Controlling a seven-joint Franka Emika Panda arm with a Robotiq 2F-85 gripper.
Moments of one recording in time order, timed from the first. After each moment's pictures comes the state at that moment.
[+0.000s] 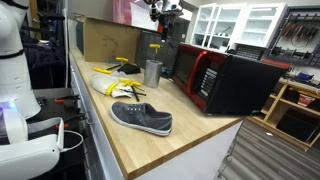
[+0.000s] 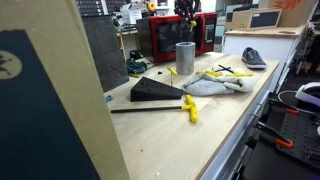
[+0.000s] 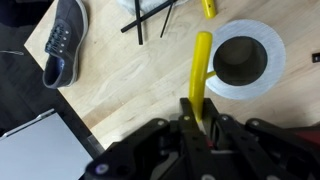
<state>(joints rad) 0.04 0.37 -0.04 -1.38 -0.24 1.55 0.69</state>
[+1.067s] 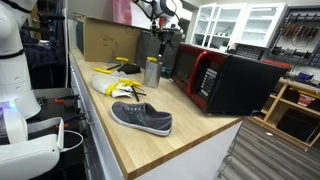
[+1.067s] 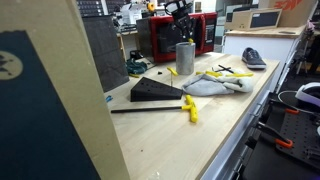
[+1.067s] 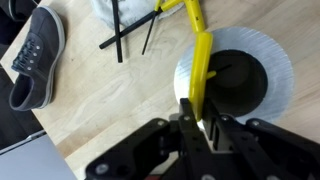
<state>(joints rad) 0.04 0.51 -0.06 -1.37 -0.17 1.58 0.70</state>
